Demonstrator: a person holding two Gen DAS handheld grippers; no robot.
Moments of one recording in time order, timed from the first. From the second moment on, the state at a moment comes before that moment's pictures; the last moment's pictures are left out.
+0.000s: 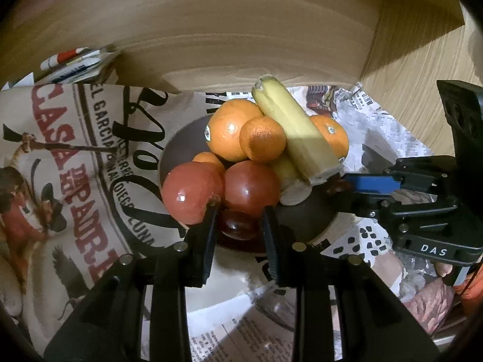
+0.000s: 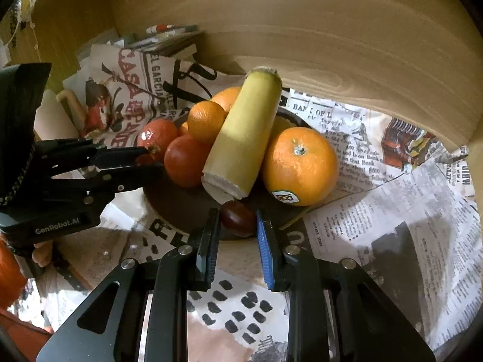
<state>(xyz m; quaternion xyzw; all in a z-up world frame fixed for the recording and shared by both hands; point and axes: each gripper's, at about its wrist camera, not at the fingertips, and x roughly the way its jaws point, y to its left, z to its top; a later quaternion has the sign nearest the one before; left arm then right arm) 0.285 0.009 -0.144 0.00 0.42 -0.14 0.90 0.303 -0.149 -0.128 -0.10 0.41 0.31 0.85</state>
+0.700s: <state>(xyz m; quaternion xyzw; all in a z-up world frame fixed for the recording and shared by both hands) 0.276 0.010 -0.140 0.00 0.41 -0.13 0.90 0.298 -0.154 -0.120 -0.09 0.40 0.29 0.86</state>
